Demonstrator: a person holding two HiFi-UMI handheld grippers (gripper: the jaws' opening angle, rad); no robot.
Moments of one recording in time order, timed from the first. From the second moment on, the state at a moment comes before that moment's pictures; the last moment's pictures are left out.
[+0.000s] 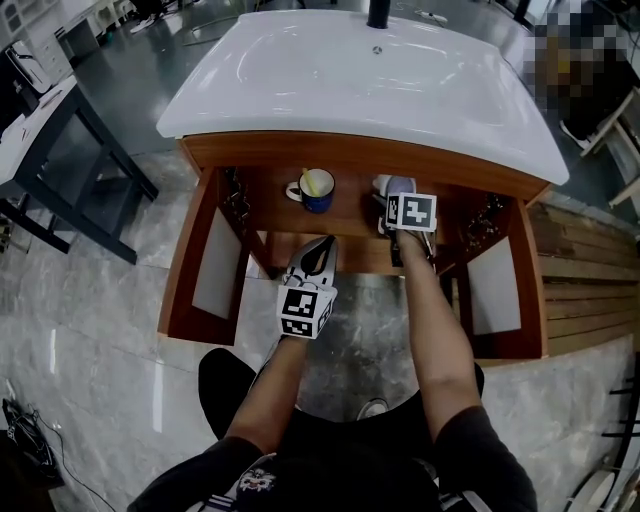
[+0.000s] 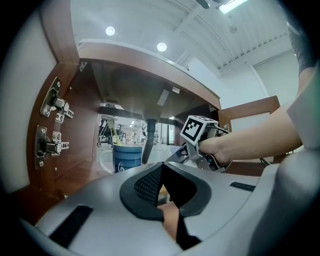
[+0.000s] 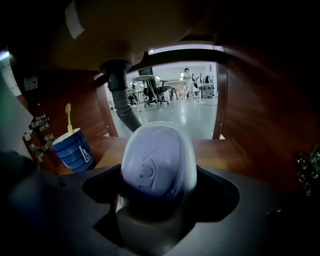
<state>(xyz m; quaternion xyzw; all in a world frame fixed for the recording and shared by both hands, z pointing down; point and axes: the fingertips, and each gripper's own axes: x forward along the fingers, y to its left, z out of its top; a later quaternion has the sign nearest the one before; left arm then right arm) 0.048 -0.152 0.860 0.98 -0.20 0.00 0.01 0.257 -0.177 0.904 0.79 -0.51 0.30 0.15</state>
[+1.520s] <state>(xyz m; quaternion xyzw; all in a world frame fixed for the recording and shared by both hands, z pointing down) 0.052 -0.153 0.804 0.98 -0.18 -0.07 0.00 0.168 -0.114 0.787 0.80 -0.59 0.06 0.08</state>
